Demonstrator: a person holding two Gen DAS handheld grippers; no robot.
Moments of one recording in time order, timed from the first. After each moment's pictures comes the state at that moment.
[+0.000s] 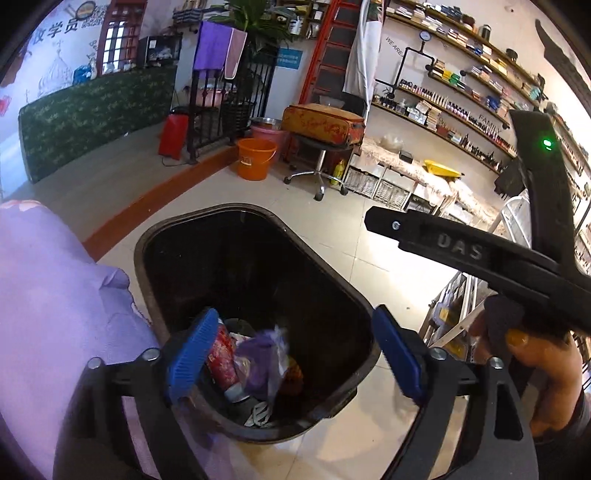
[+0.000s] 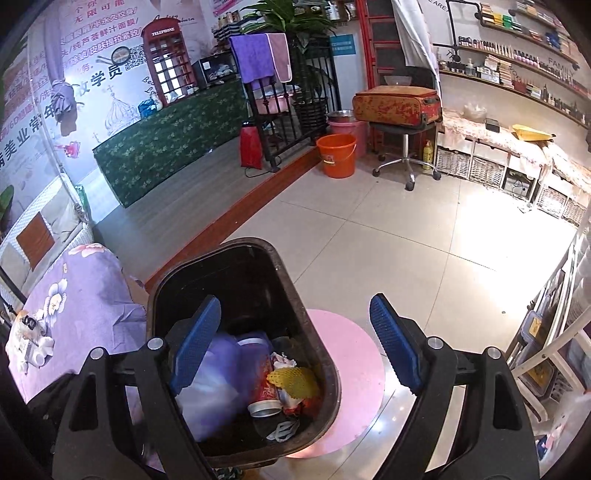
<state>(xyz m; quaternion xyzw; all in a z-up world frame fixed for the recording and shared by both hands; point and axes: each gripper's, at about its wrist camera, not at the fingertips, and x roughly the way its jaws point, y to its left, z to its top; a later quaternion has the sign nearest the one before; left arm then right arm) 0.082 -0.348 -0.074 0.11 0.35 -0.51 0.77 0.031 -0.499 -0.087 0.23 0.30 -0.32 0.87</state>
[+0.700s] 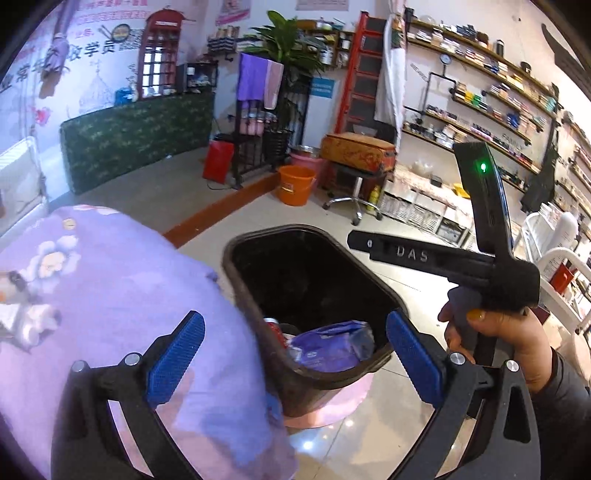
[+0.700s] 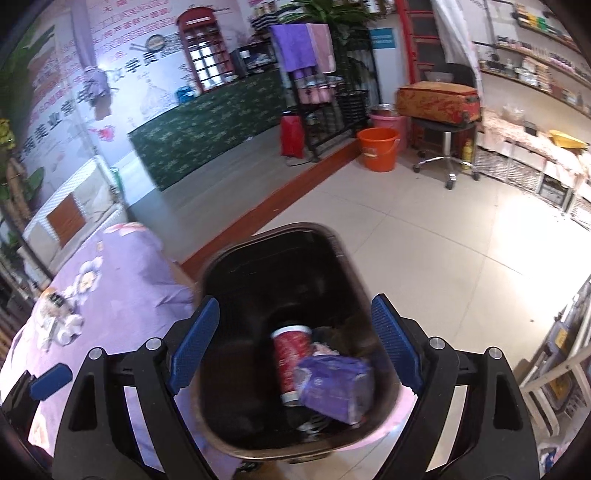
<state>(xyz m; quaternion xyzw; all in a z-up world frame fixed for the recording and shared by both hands) 0.083 -0.262 -0.037 0.10 0.31 -0.45 0.83 0.062 -0.458 -0.082 0.22 0.31 -0.22 0.90</state>
